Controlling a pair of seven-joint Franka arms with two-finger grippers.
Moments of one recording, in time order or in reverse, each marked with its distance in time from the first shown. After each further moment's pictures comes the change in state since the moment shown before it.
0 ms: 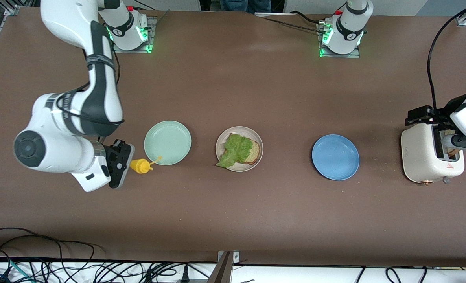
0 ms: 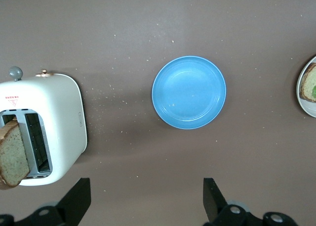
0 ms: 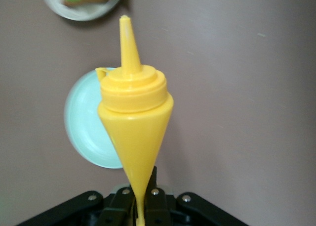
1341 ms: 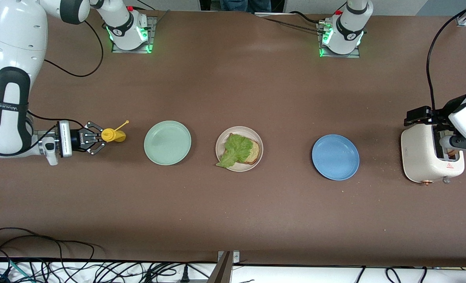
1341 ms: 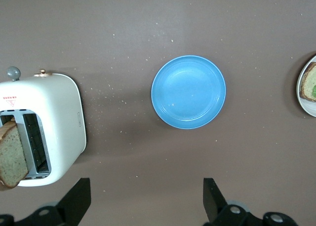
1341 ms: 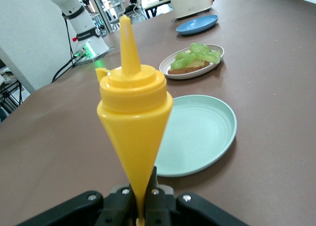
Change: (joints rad) left arm -0.001 0.006 -0.001 0.000 0.000 0.000 0.000; right arm -0.335 0.029 0.029 -0.533 0.543 -0.217 -0.940
